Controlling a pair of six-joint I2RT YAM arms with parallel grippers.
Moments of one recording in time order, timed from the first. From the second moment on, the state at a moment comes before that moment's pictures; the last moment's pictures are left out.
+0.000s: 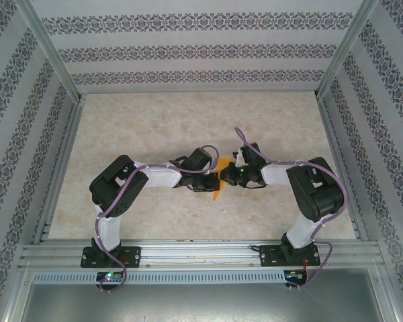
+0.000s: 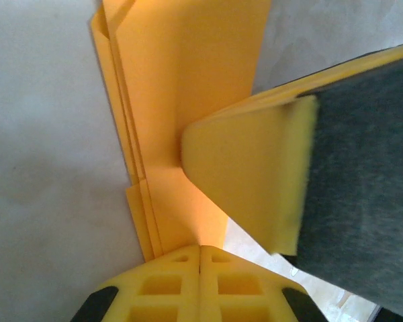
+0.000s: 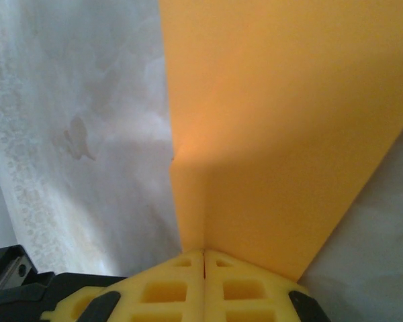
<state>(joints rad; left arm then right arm) -0.75 1.95 1.07 -0.08 0.41 -0.74 0.37 1.72 0.70 0.04 -0.59 0.78</state>
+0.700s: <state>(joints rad) -0.76 1.80 1.05 -0.21 0.46 -0.76 0.37 1.74 0.70 0.04 -0.60 0.78</state>
